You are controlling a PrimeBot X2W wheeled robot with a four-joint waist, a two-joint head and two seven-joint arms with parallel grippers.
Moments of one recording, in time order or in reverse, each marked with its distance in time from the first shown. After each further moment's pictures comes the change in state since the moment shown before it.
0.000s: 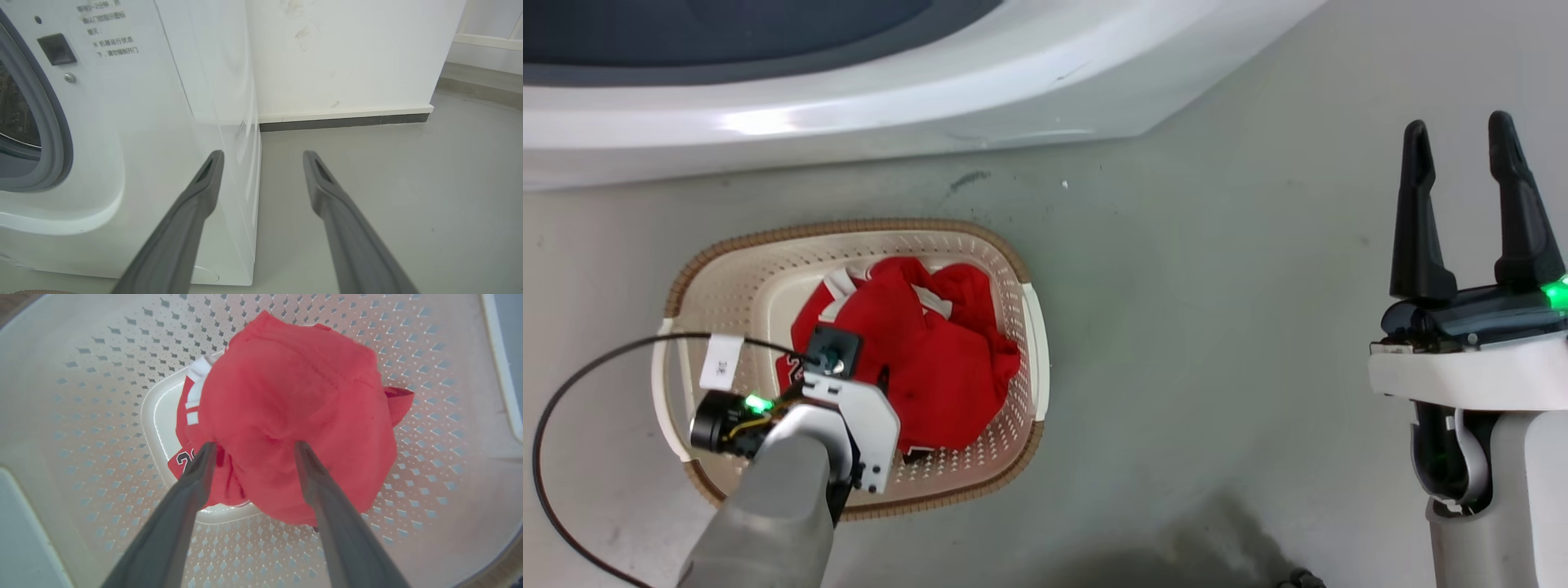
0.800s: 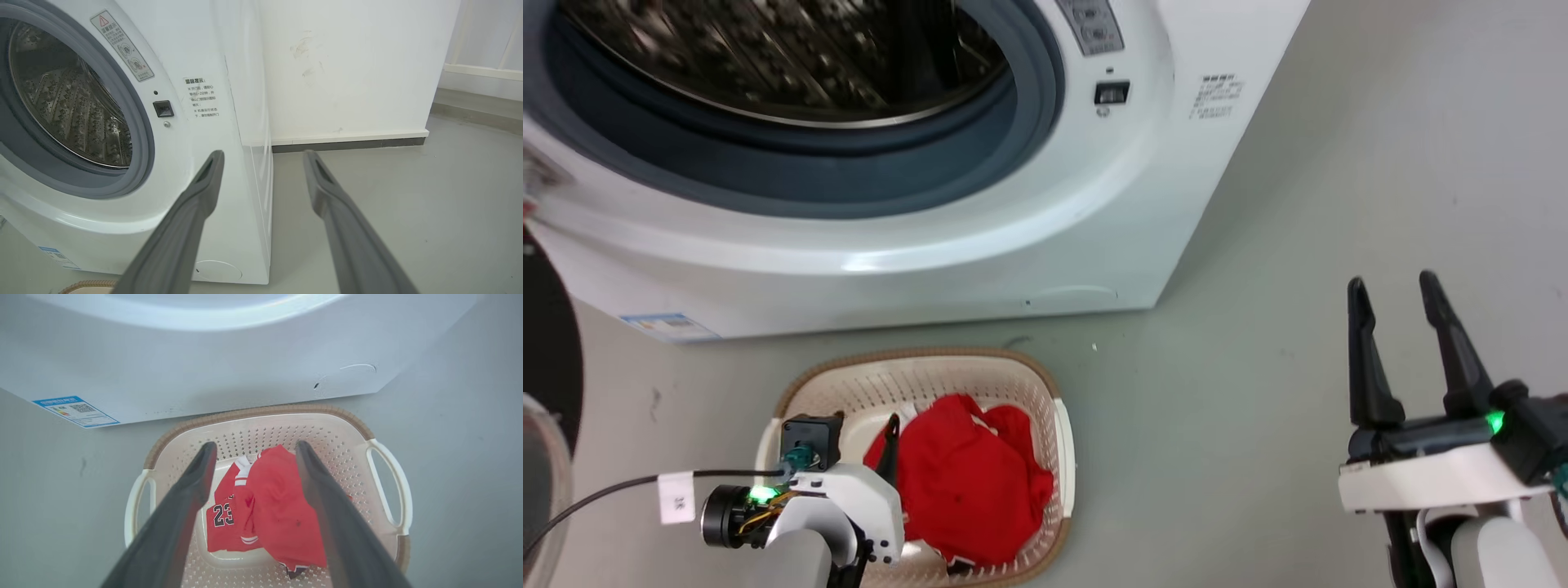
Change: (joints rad) left arm 0.329 -0.014 0.118 -0.345 -0.107 -0.019 -0.074; right arm 0.213 0.000 0.016 0.067 -0.029 0.000 0.000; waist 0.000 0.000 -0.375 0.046
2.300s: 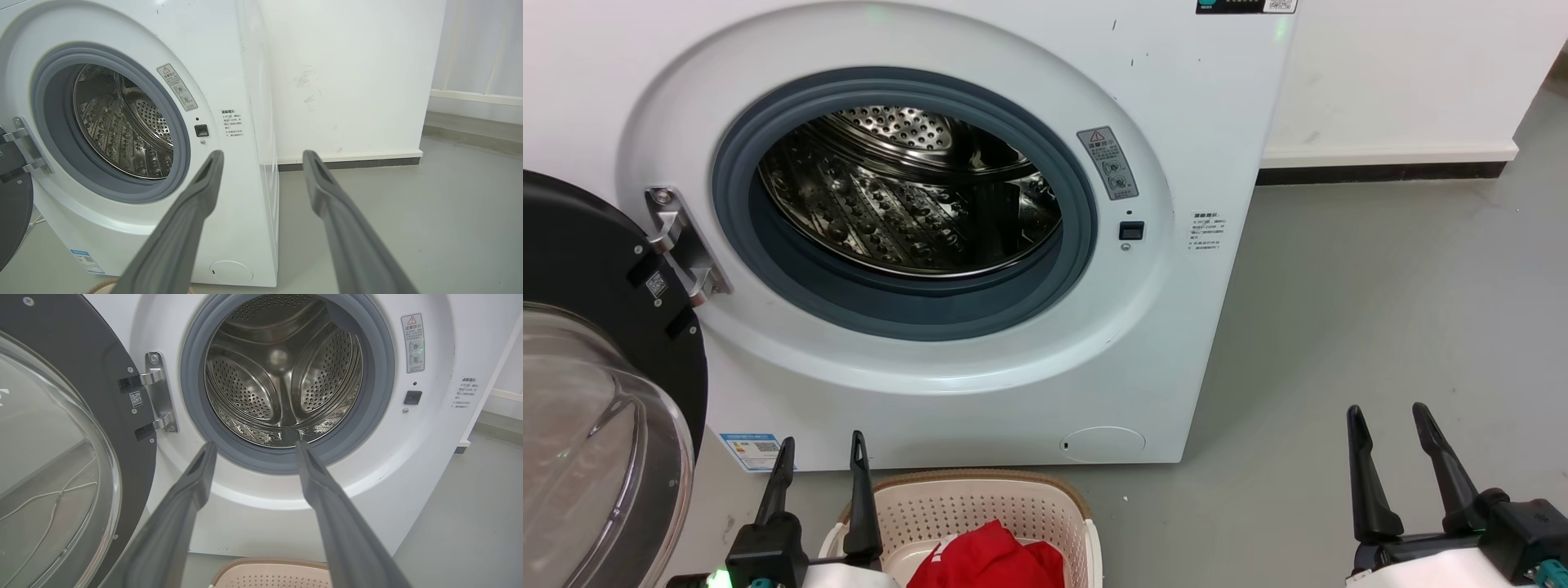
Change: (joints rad) left arm 0.517 -0.087 0.116 -0.884 0.100 0.179 0.000; right arm 0.221 0.000 -0.021 0.033 -0.008 0.000 0.000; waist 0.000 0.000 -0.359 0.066
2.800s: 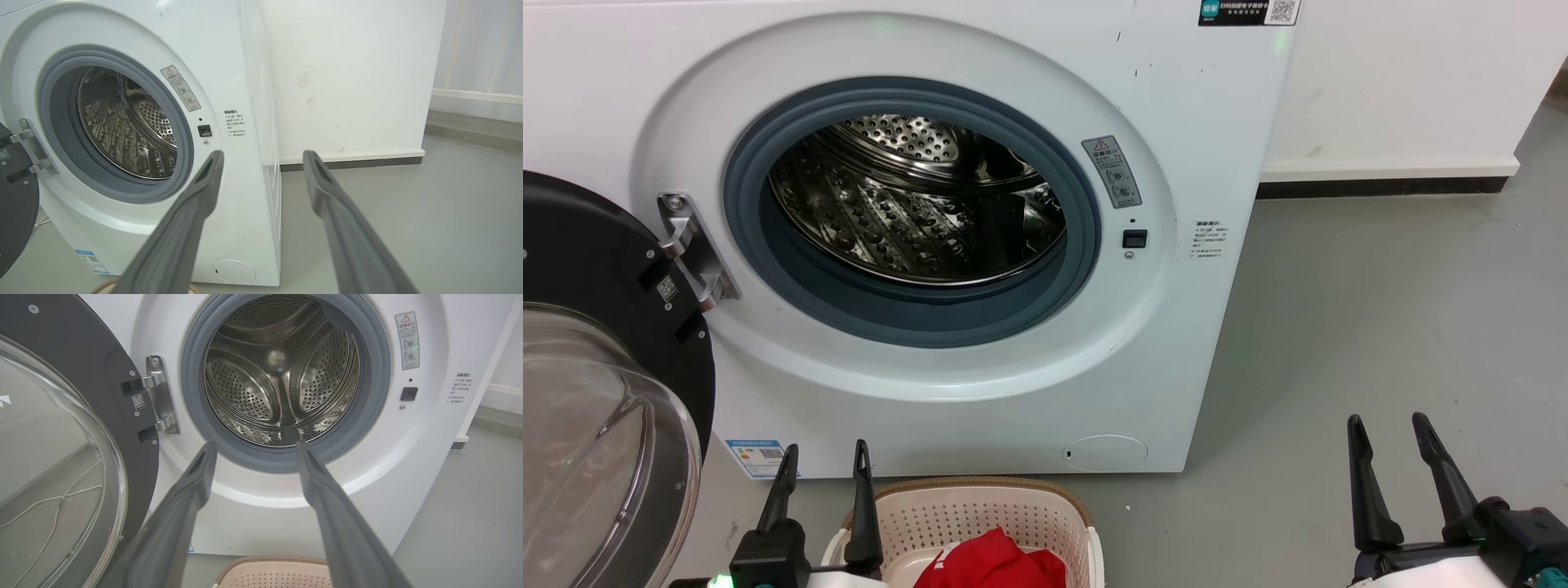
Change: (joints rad) left arm 0.015 0.000 0.008 0.007 0.026 -0.028 0.000; right arm 0.018 0.000 -0.002 0.002 0.011 0.000 0.000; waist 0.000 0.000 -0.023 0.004
